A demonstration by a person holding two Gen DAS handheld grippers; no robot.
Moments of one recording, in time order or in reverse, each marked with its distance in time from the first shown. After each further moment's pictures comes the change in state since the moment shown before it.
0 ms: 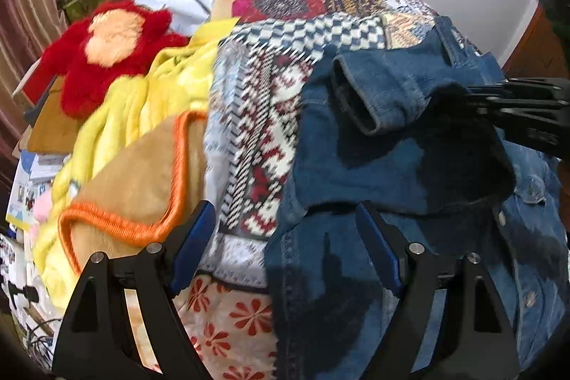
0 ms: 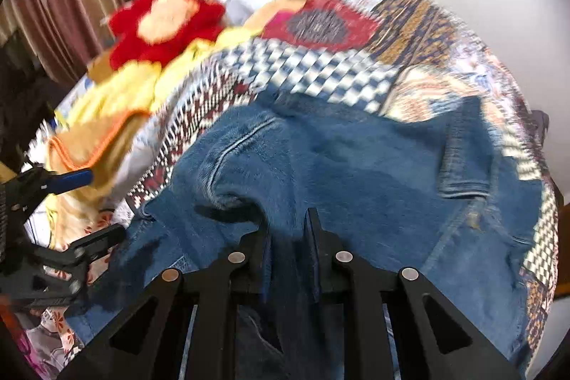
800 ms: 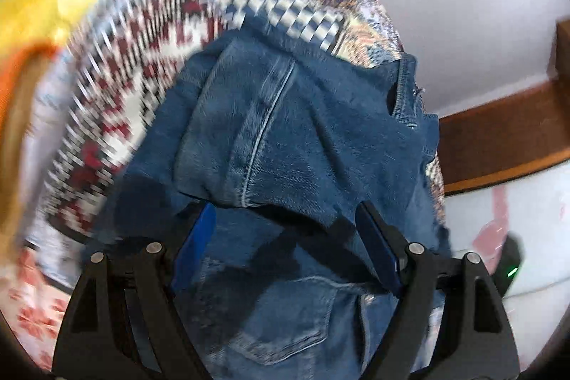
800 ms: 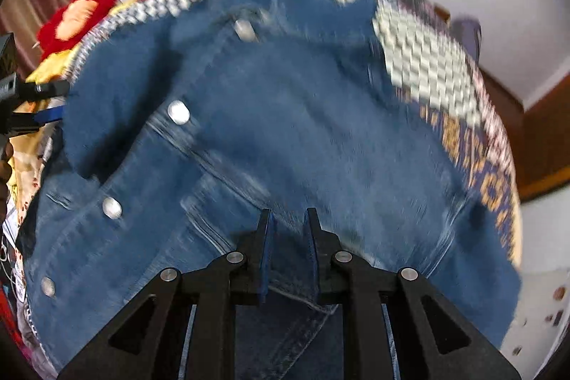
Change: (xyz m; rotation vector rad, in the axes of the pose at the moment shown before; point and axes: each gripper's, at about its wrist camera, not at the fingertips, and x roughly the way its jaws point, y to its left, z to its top) left arm 0.071 -0.023 0.036 -0.449 0.207 -0.496; right arm -0.041 -0.152 -0.155 0.269 0.182 -0.153
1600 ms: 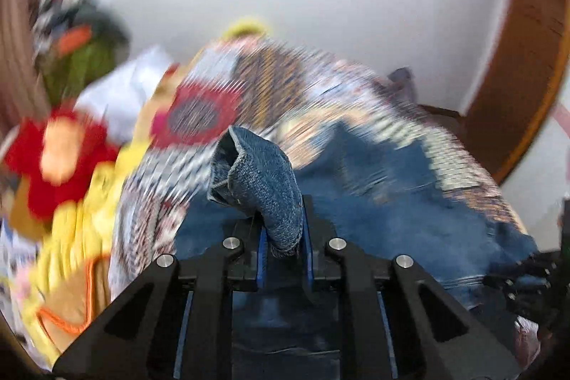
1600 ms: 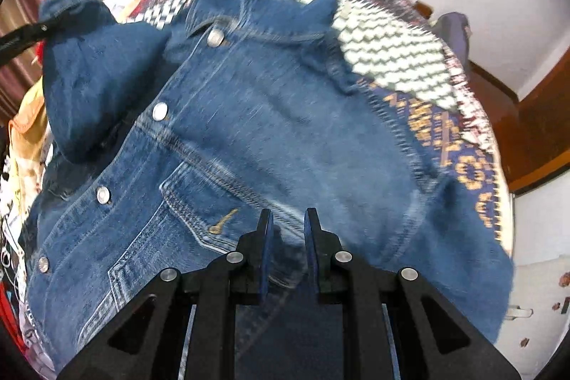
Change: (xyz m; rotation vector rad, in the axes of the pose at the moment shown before) left arm -0.041 -0.183 -0.023 0.620 -0.438 0.344; right arm -0.038 -0.032 -0.023 0.051 -0.082 -0.012
